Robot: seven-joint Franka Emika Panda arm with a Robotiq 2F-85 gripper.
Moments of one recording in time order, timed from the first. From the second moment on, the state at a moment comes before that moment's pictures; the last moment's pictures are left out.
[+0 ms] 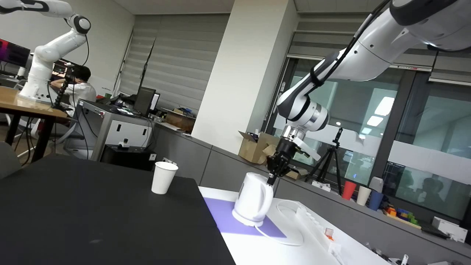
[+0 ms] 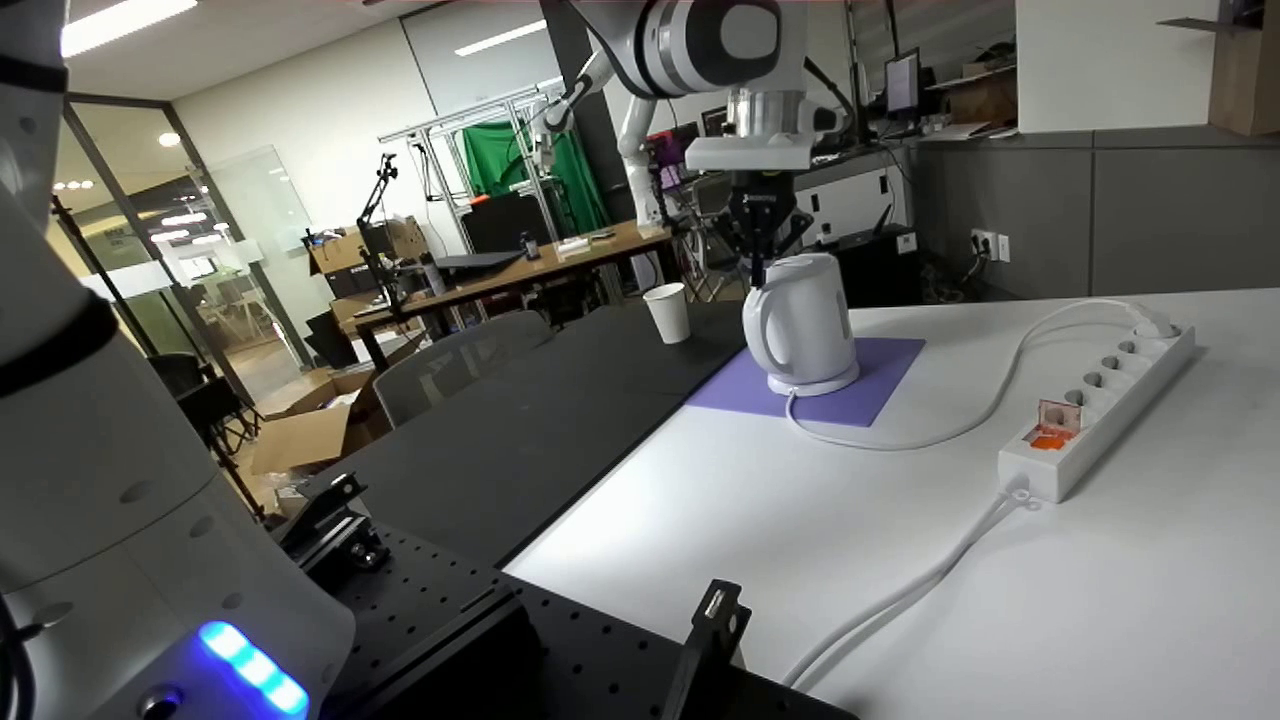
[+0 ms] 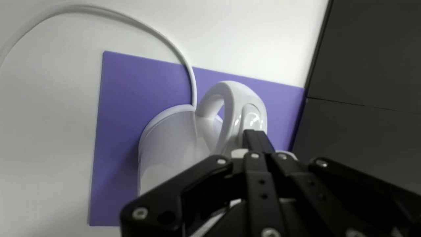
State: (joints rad) arm -0.25 0.62 0.03 -1.74 0.25 2.25 -0.51
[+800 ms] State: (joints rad) arm -0.26 0.60 0.05 -1.74 0.27 2.20 -0.51
